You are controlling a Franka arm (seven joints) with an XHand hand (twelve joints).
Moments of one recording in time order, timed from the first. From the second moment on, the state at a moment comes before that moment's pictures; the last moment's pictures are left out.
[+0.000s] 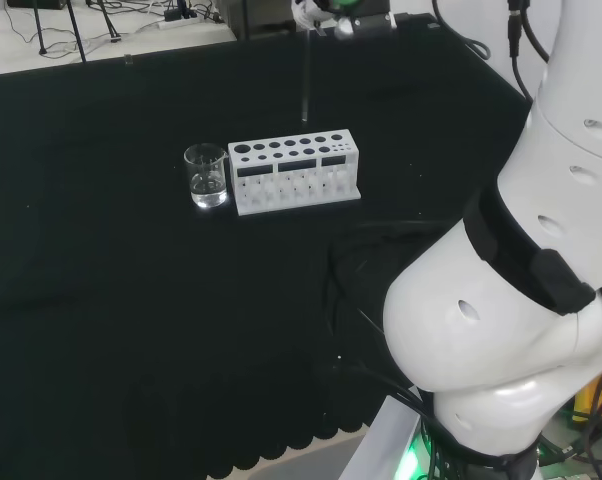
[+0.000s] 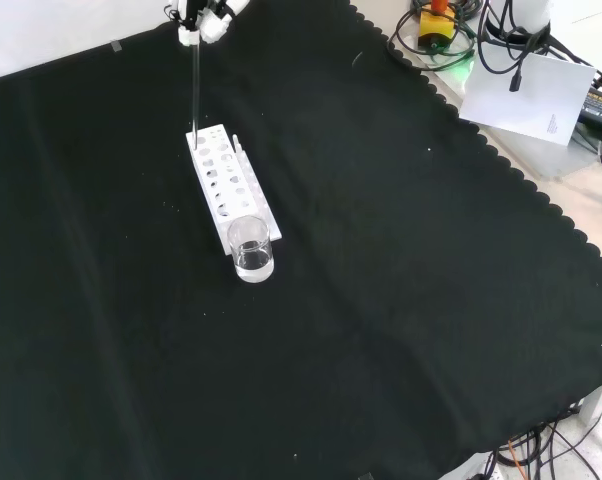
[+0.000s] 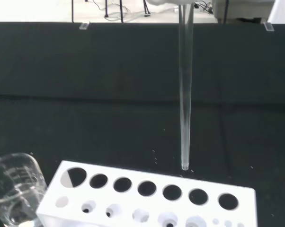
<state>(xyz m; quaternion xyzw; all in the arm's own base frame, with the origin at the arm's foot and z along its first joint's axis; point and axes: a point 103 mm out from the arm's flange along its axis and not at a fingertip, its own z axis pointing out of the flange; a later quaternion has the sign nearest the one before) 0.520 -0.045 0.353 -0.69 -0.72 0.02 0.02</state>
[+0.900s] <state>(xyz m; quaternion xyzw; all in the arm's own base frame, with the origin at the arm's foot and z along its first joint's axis) 0.510 -0.036 0.344 -0.69 -0.73 0.03 0.02</state>
